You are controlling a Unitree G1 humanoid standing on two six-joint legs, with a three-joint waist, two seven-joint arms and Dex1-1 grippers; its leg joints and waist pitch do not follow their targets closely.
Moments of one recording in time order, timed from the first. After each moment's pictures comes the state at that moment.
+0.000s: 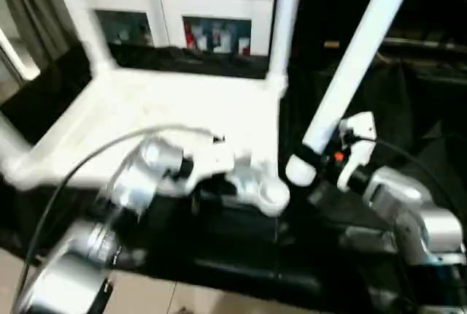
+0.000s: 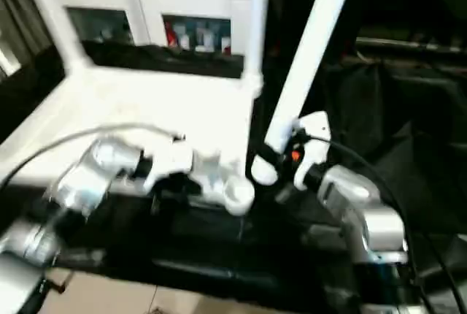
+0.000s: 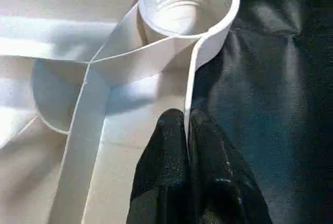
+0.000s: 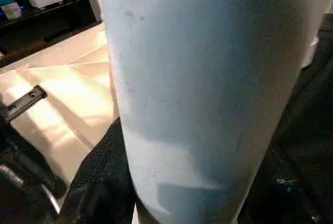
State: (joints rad) left arm -0.59 0.36 -0.36 0.39 0.20 0.24 -1.25; right arm -0.28 -0.33 -0.04 0.02 0.40 0.50 0.62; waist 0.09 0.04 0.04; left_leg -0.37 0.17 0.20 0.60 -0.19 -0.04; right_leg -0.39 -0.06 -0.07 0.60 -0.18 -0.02
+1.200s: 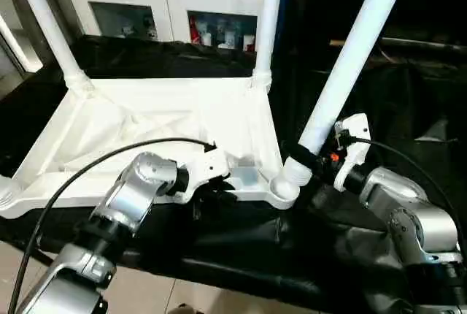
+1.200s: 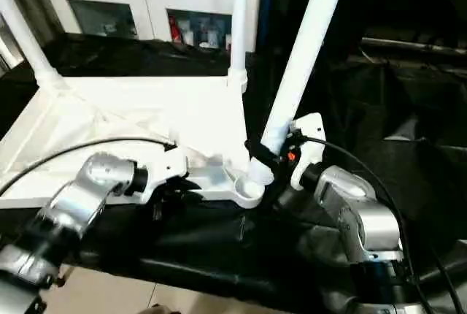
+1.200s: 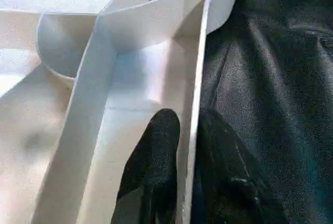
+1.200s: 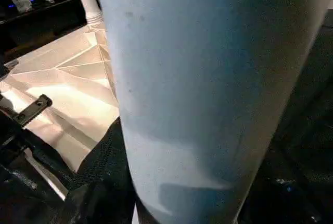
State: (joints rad) left arm -0.57 0.36 -0.35 0.46 0.13 0.18 -1.16; right arm -0.30 -0.33 -0.03 0.03 0.40 0.50 0.64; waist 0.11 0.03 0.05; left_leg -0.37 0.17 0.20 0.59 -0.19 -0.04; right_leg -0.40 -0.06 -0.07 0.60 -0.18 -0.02
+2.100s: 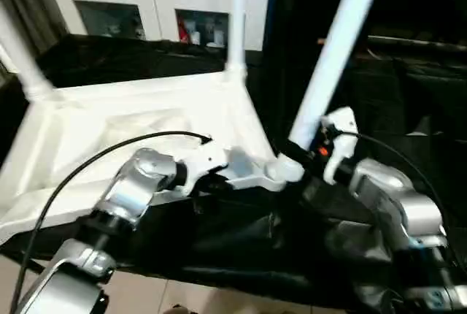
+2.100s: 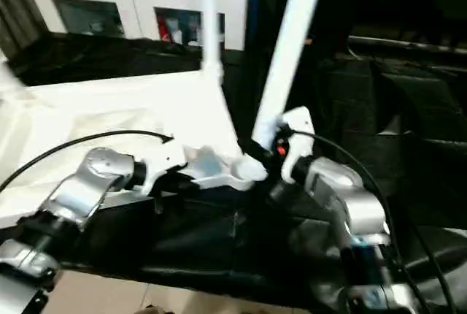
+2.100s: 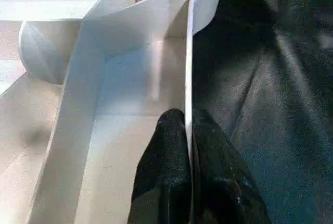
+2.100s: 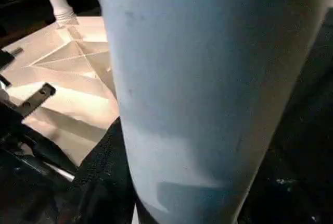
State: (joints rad) left arm -0.55 0.38 -0.31 0.40 0.12 0.33 -1.07; right arm -0.41 -0.29 0.03 0.14 0.35 0.47 0.65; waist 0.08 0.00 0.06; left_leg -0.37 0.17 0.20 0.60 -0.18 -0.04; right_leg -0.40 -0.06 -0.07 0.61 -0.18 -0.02
